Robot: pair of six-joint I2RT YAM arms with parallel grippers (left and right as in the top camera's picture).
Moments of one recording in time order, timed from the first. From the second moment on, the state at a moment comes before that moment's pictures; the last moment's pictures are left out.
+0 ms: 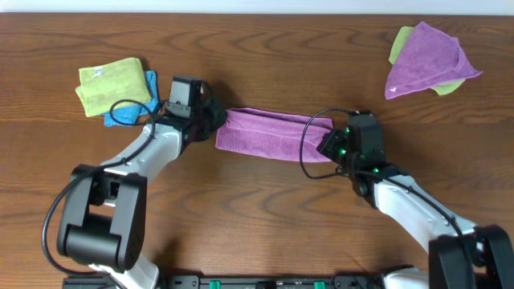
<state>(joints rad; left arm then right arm) -0.23 1.79 1.01 -0.13 0.33 -0.91 0.25 1.49 0.61 0.08 -0.08 0.80</state>
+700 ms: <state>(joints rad) -0.25 1.90 1.08 -0.06 0.30 -0.91 0.24 1.60 0.65 0.15 -0.04 0.75</state>
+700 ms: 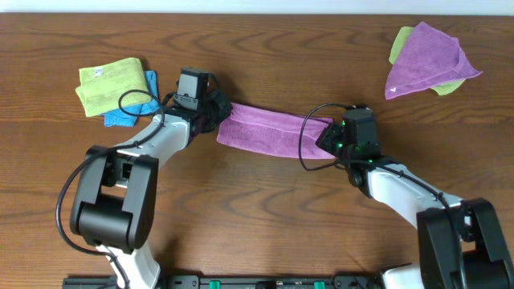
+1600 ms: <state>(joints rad) -0.27 1.94 1.08 -0.03 0.27 -0.91 0.24 1.60 0.65 0.21 -0.01 0.70</state>
